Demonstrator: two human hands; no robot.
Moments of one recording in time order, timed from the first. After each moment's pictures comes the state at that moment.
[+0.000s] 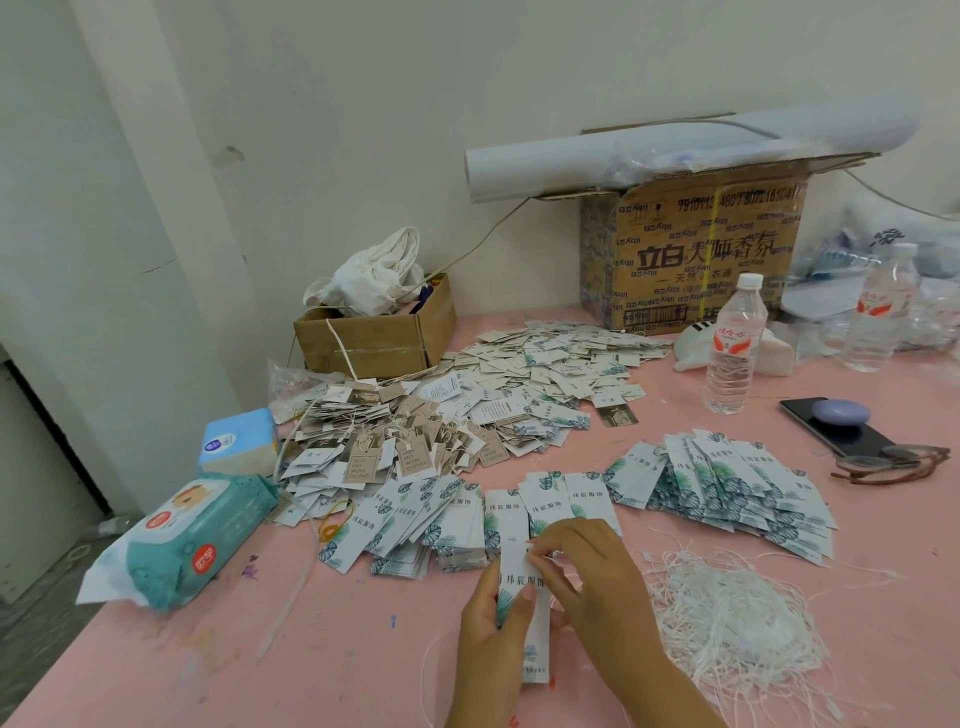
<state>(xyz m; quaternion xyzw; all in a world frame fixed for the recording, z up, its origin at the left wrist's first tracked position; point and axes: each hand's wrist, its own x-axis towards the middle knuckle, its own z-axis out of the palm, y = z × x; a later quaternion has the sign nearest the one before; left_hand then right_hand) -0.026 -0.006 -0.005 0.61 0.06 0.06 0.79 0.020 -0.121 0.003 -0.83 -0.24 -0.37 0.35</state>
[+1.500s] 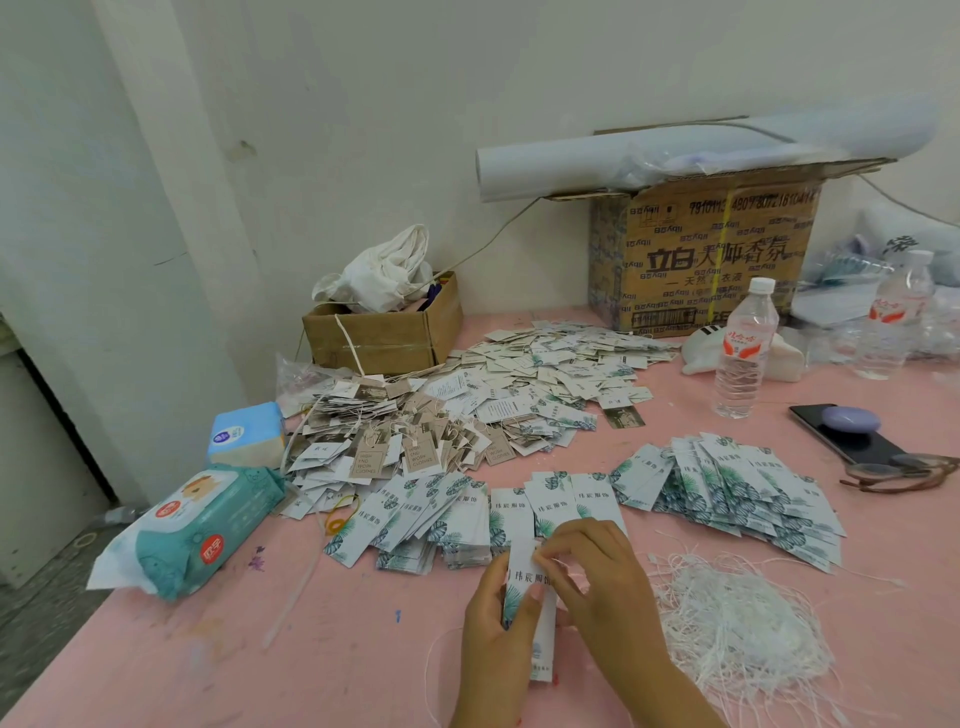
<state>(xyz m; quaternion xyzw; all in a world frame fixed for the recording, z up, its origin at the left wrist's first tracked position) -0.020 -0.004 -0.018 0.65 0.03 0.11 0.75 0.018 -0.121 0.000 -0.84 -0.23 -0.35 0.36</state>
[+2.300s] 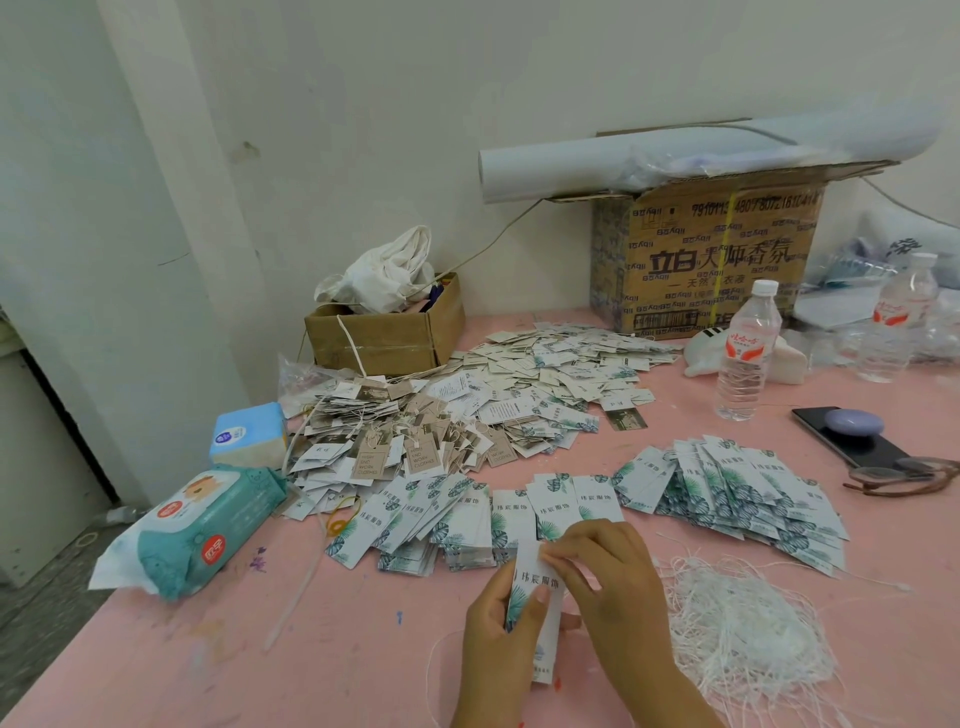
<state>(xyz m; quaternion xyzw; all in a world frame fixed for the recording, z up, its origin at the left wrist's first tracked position) -0.031 -0.005 0.003 0.63 0.04 0.05 0.78 0.018 -0.123 0.000 -0.82 -0.22 -0.40 0.36</state>
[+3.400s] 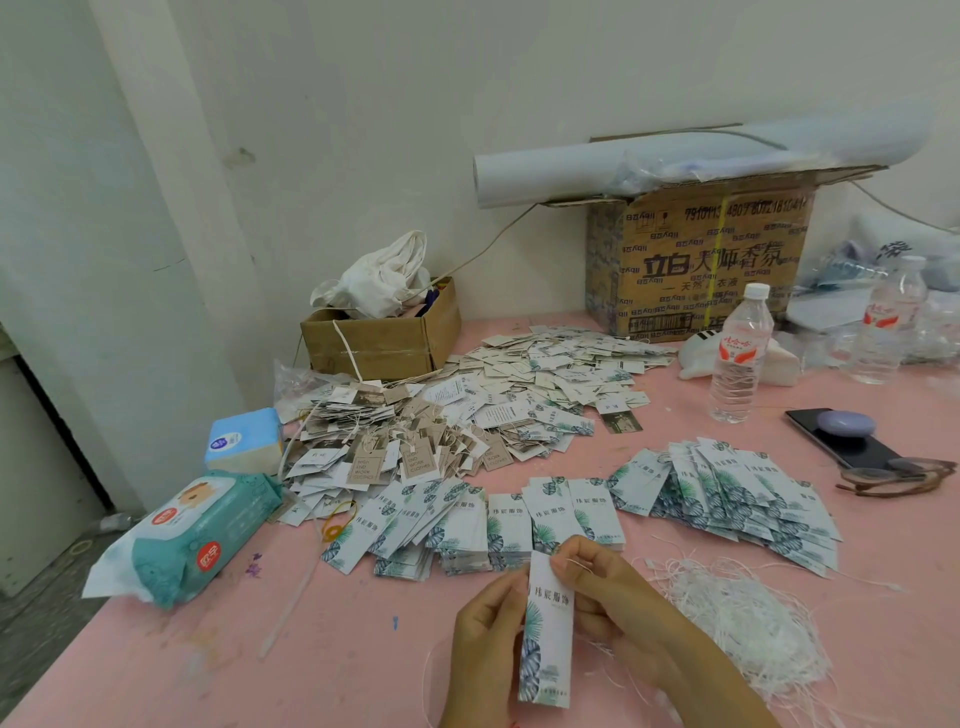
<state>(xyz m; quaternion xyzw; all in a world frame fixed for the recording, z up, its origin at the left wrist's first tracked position) -0.029 0.002 0.002 0.56 0.06 0.00 0.83 0.026 -0.141 0.011 -0.57 -0.03 0.24 0.79</state>
